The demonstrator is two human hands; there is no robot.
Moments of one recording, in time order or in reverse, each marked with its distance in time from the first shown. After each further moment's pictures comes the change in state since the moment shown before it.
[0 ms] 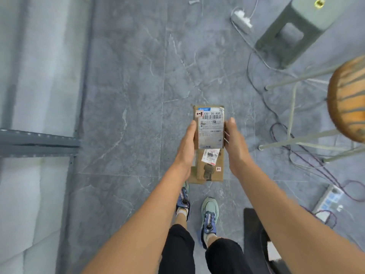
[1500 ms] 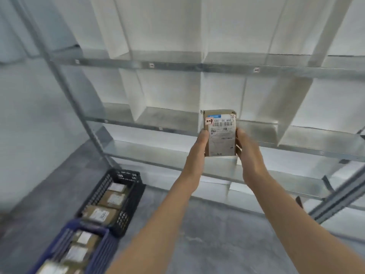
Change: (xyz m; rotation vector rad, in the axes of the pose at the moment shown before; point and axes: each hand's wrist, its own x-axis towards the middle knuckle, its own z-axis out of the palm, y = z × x) left_hand -0.901 -0.244 -0.204 -0.665 1.533 0.820; right_hand -0.864 0.161 0.279 -0.615 -1.661 -0.693
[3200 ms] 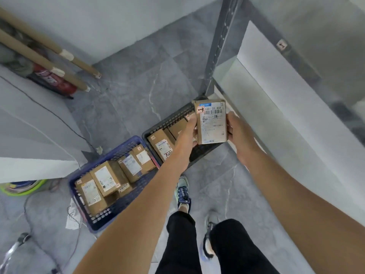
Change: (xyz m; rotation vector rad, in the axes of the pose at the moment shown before) left_hand 0.227 -0.281 -0.654 -0.416 0.843 -0.574; right_hand 0.264 0.321 0.696 -0.427 -0.768 0.603
